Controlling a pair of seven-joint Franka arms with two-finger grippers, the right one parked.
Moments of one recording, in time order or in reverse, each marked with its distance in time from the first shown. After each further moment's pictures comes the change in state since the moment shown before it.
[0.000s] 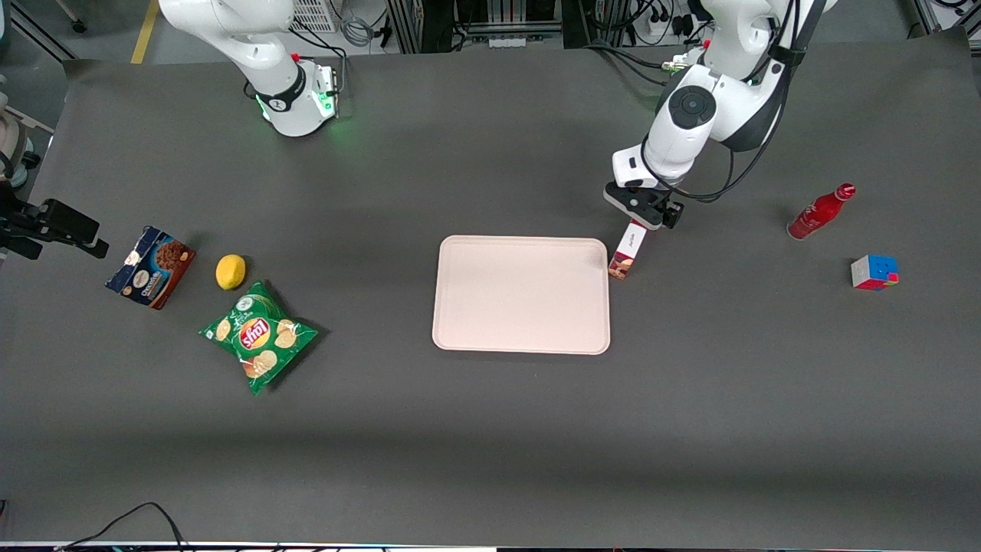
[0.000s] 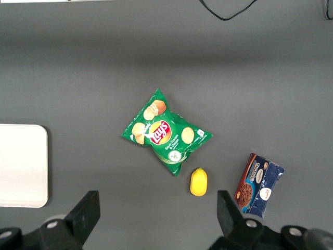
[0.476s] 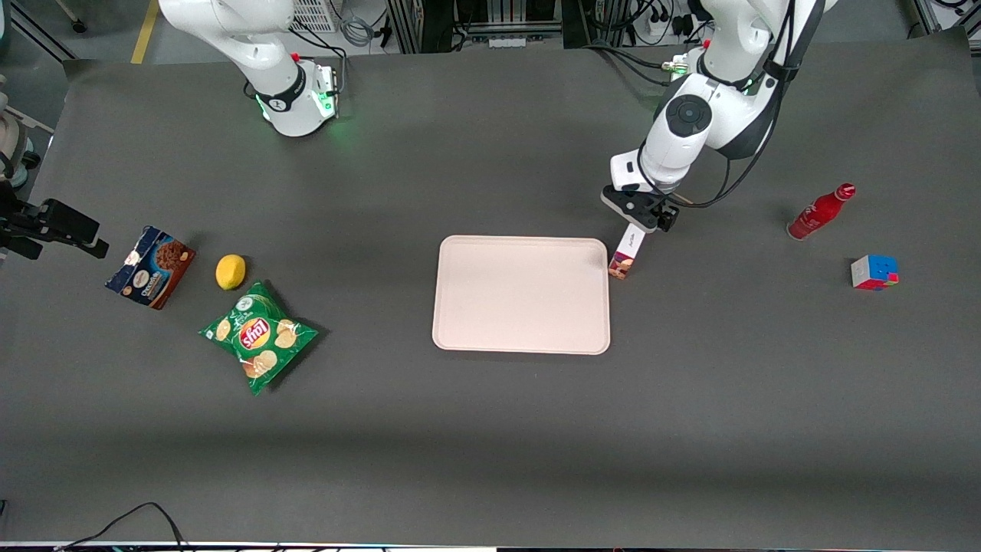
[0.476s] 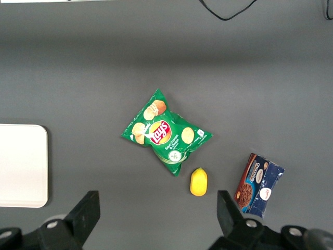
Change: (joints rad) arm 0.003 0.060 0.004 -0.007 0.033 0.052 0.001
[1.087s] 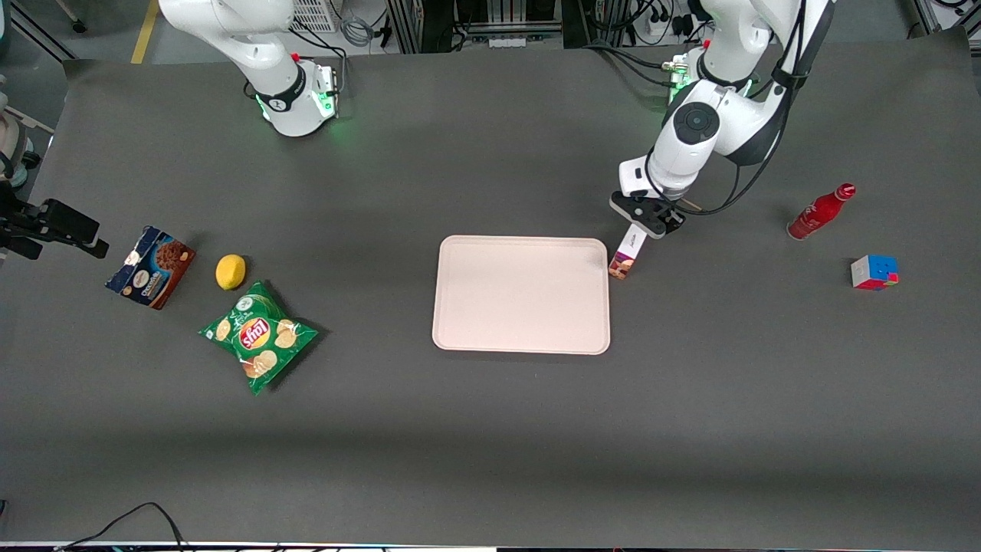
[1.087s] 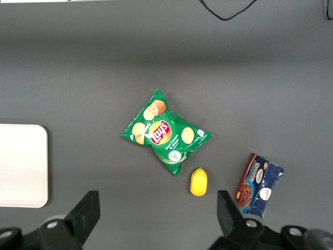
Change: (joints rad) arm 0.041 0.020 0.012 0.000 0.072 0.004 0.000
